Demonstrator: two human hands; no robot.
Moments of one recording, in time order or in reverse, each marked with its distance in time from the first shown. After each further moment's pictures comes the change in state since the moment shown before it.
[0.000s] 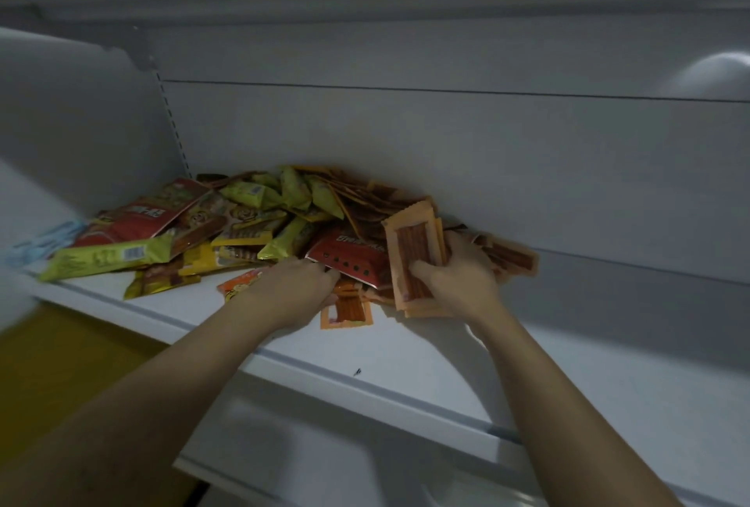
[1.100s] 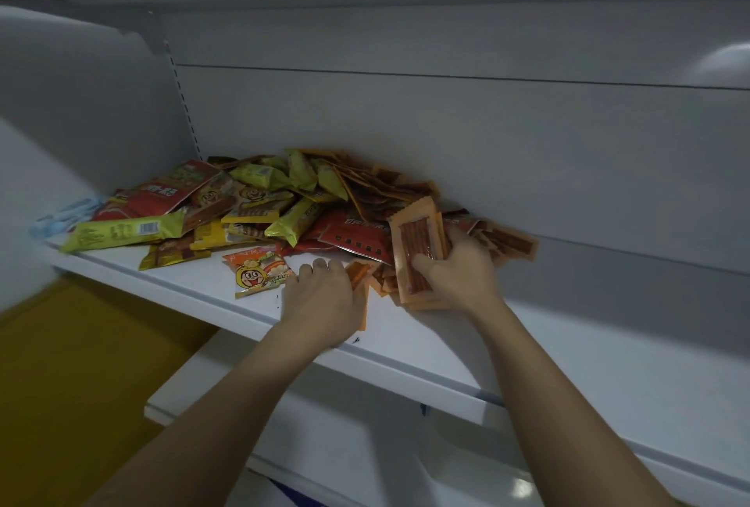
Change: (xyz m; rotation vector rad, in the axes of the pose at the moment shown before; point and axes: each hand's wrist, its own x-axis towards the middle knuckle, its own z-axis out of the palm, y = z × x) left_hand -0.027 0.079 -0.013 -0.428 0.008 -0.561; right_hand -0.015 0.014 0.002 -0.010 0.016 -0.071
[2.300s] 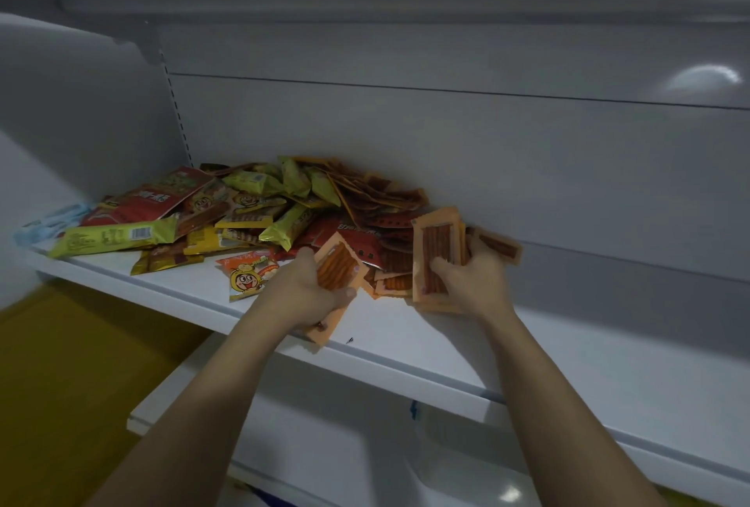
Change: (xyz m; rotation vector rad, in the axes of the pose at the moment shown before) left_hand -0.010 -0.021 -0.037 -0.612 -0.136 -0.080; right_hand -0.007 0.016 -0.015 0.113 0.123 0.111
